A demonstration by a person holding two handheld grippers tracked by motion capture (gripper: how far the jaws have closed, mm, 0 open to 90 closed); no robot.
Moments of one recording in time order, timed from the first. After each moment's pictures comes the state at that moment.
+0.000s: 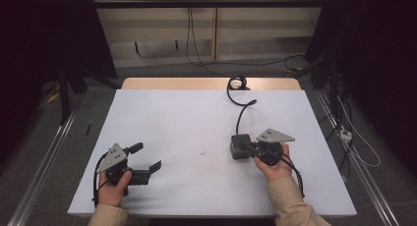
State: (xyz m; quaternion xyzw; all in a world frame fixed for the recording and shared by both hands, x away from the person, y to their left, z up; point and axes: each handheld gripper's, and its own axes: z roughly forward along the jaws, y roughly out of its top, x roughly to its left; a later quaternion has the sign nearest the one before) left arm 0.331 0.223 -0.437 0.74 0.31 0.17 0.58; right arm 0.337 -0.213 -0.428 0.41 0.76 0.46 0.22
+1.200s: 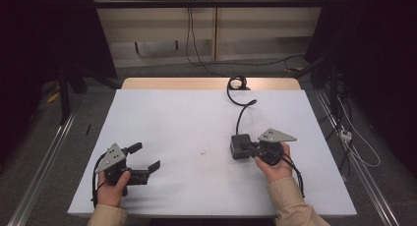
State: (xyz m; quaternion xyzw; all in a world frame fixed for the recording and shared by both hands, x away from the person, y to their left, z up) left arm 0.330 0.225 -0.437 0.73 0.31 0.17 0.58; right arm 0.338 -0.216 -0.429 0.42 0.75 0.47 0.21
